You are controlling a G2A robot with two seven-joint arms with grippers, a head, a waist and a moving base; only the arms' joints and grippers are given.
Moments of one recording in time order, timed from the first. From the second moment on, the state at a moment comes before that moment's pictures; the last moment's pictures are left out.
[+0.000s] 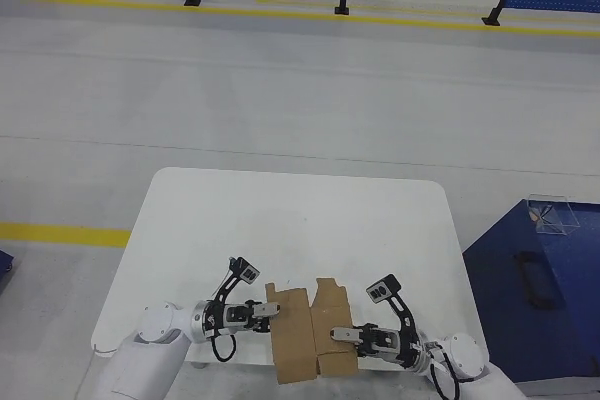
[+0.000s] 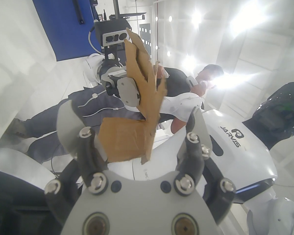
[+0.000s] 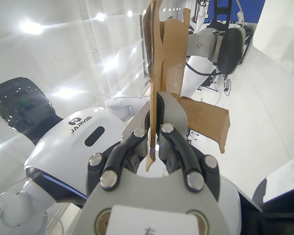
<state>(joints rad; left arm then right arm) 1.12 -1.23 -1.12 -1.23 -0.69 -0.42 -1.40 -1.39 -0.98 1.10 -1.55 0.83 -0.47 1.15</state>
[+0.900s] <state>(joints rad) 1.23 -1.30 -1.05 -1.32 -0.89 -0.84 -0.88 -1.41 -0.99 1.33 -1.63 0.37 -1.01 0.78</state>
